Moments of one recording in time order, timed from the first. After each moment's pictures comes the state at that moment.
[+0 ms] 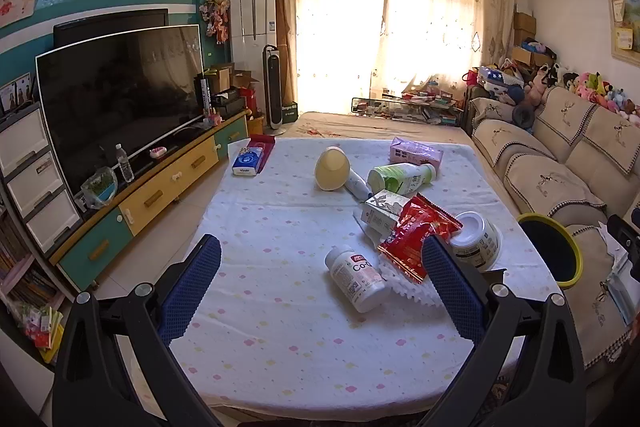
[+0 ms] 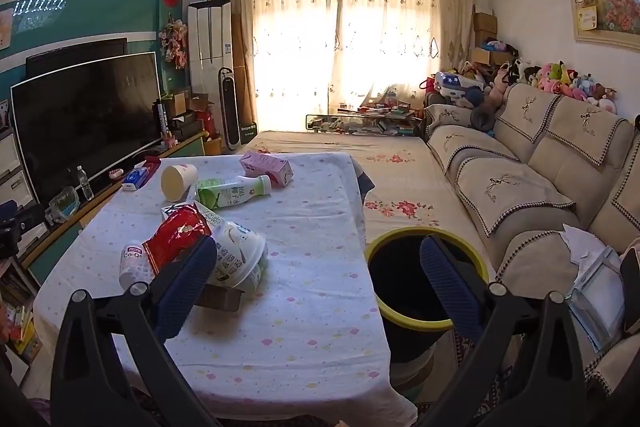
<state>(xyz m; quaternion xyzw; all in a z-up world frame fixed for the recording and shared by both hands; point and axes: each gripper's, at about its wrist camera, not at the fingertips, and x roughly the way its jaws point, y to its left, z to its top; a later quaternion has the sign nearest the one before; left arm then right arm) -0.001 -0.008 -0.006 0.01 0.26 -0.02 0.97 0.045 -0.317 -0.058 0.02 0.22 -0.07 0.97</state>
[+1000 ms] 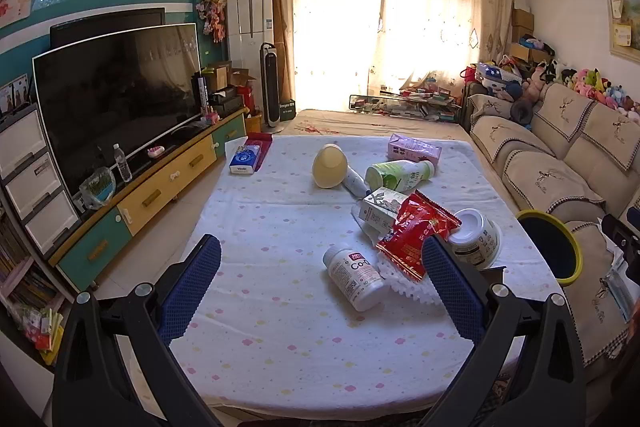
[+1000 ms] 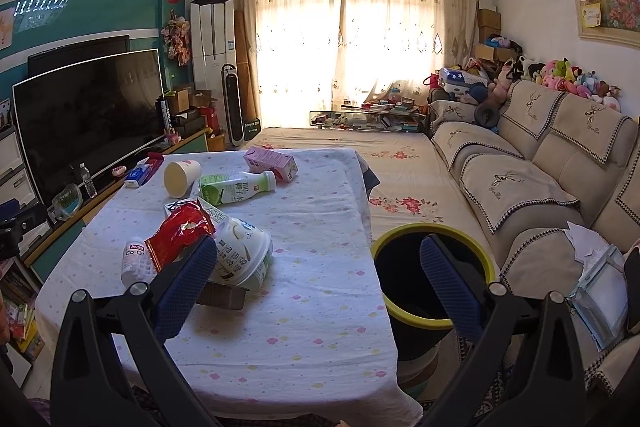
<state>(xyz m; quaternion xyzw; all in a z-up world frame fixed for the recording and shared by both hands) 0.003 -0.009 -0.005 0.01 0.26 -0.02 0.96 0.050 -0.316 -0.062 0.02 0.23 -0.06 0.97</state>
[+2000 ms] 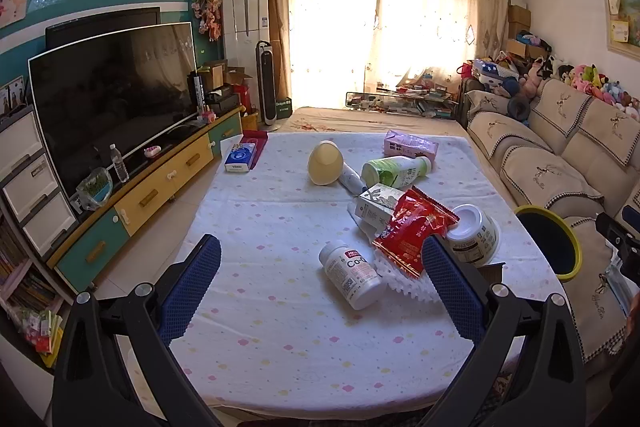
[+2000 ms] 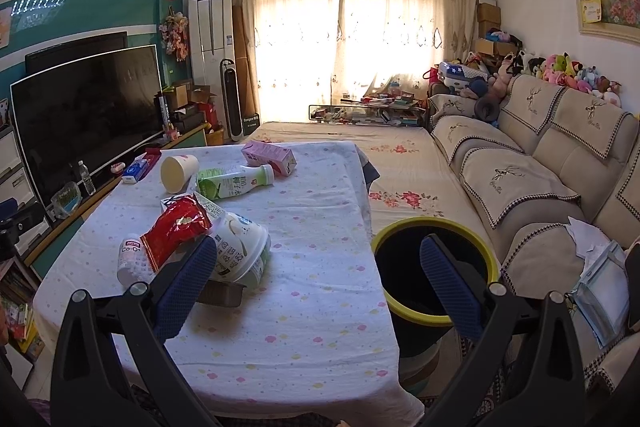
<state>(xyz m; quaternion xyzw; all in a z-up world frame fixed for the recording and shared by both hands) 0.006 -0.013 -0.009 0.02 0.27 -0.03 0.96 0.056 -0.316 -0.067 0.03 0.24 -0.06 0.97</state>
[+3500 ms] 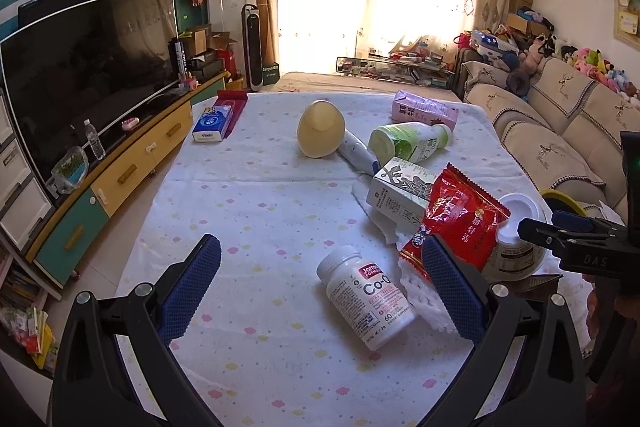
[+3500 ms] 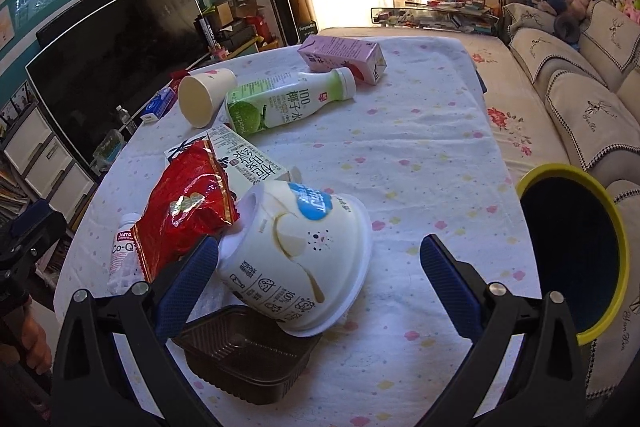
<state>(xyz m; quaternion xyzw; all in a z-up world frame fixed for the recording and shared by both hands) 0.124 -0.017 -0.078 0.01 0.33 -0.05 0.94 0.228 -0.283 -0.151 0.09 0.41 0.07 0.90</state>
